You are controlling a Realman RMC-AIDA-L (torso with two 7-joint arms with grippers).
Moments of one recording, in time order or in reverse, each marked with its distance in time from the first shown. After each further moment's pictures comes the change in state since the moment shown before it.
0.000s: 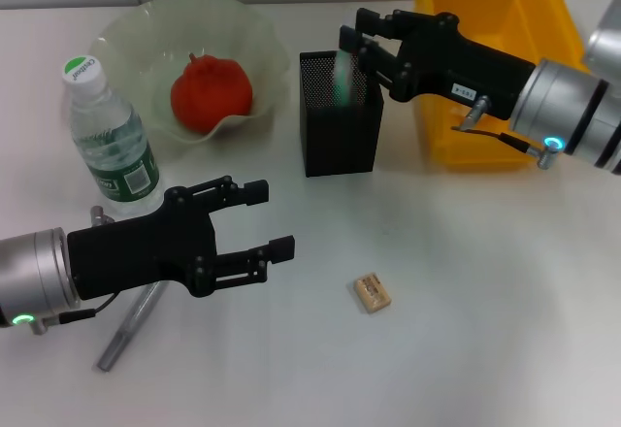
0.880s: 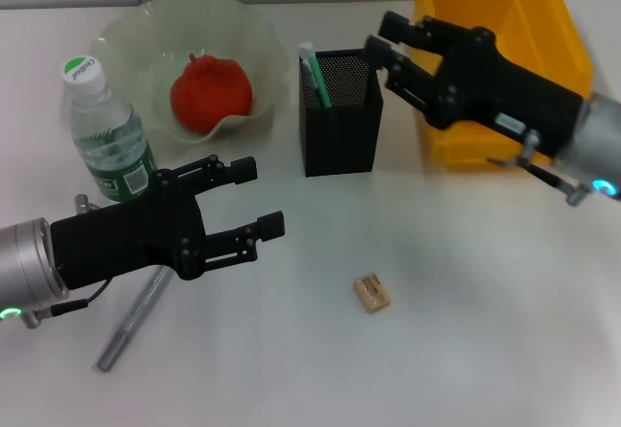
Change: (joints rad) left arm 0.015 0.006 -0.003 0.000 -0.072 0.030 0.000; right arm -0.115 0.000 0.023 -0.011 0.047 -0.281 -0.030
